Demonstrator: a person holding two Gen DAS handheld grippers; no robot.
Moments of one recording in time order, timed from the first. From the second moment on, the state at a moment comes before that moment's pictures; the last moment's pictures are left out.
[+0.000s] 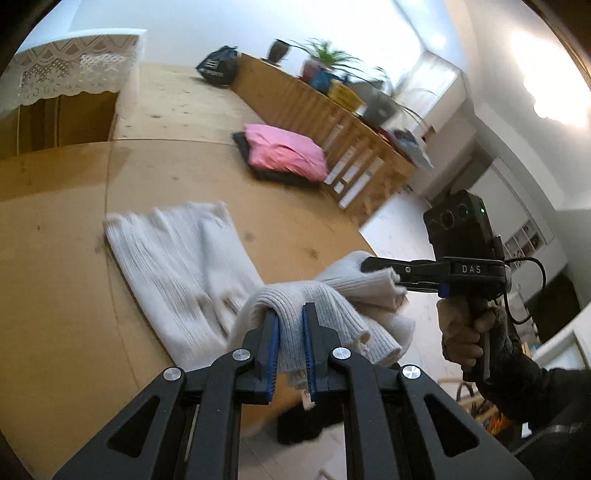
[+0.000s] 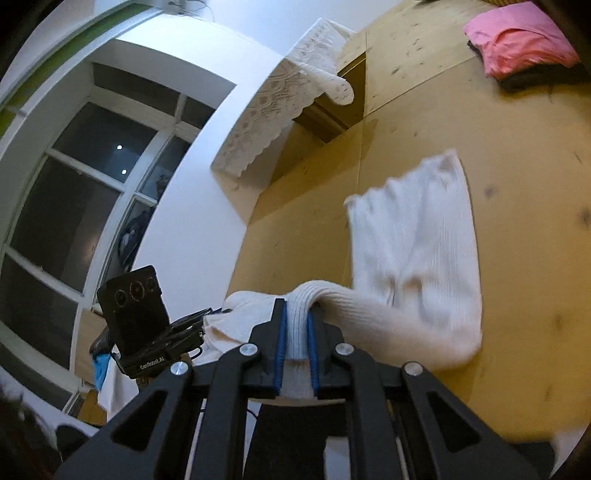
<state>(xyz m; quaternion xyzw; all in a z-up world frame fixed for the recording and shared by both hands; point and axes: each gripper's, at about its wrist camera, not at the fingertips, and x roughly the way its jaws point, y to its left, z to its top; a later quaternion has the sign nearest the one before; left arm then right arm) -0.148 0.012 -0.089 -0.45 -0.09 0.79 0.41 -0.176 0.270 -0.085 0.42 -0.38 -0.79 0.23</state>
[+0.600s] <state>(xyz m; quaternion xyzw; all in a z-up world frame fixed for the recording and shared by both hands) -0.366 0.018 -0.243 -0.58 -0.08 0.74 0.34 -0.391 0.318 -0.244 0.56 -0.42 -0.69 0.15</state>
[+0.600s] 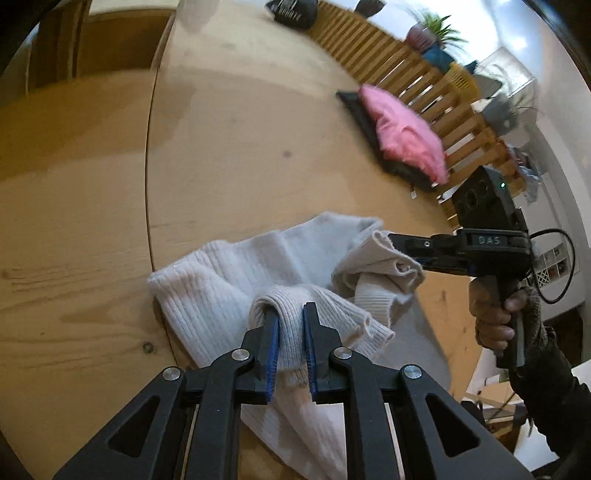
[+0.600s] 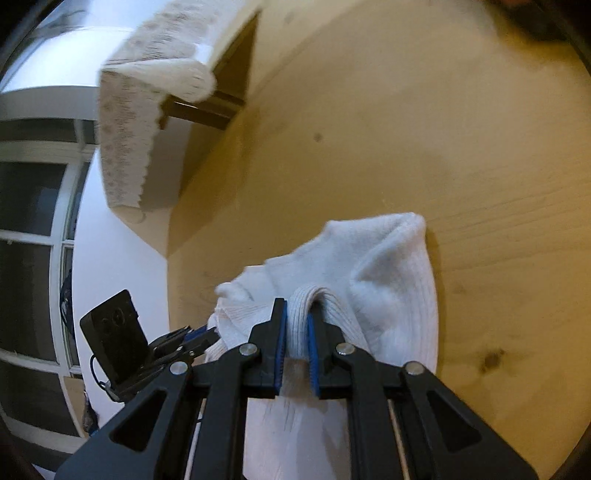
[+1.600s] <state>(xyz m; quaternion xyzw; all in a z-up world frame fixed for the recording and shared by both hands) -0.303 0.026 -0.242 -0.60 -0.02 0.75 0.27 -0.311 0.282 -0.206 0.57 -0.16 -0.79 0.17</state>
